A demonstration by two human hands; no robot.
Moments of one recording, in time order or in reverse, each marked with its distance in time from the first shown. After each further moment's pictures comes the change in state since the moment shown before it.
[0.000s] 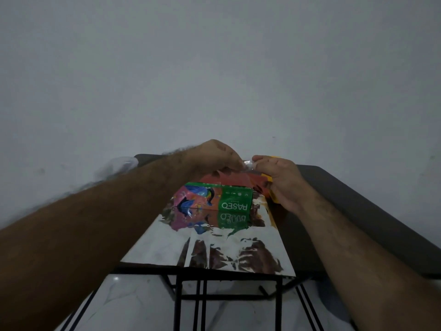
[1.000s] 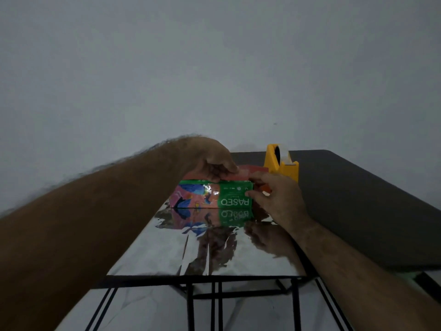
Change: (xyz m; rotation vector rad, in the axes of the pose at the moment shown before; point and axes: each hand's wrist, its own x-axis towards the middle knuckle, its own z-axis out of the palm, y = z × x) left_hand 0.057 -0.003 0.017 0.151 -0.121 -0.418; right_hand 0.006 0.094 -0.033 -0.894 0.154 -0.671
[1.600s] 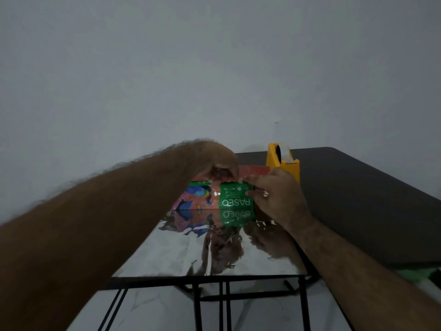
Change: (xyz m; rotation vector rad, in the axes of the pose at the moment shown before) left_hand 0.004 0.009 0.019 0.211 0.061 -0.056; right_hand 0.001 0.003 0.000 -0.223 0.027 -0.185
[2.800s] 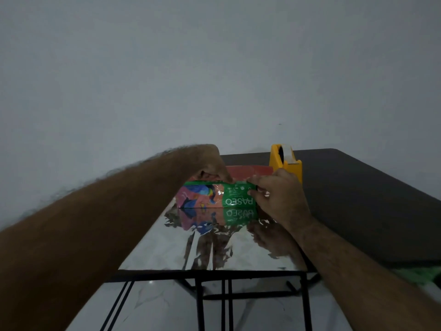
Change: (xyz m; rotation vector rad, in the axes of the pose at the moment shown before) left_hand -0.015 -0.020 -0.017 0.330 0.232 0.058; right_hand -0.003 -0.005 0.000 -0.043 0.003 0.062
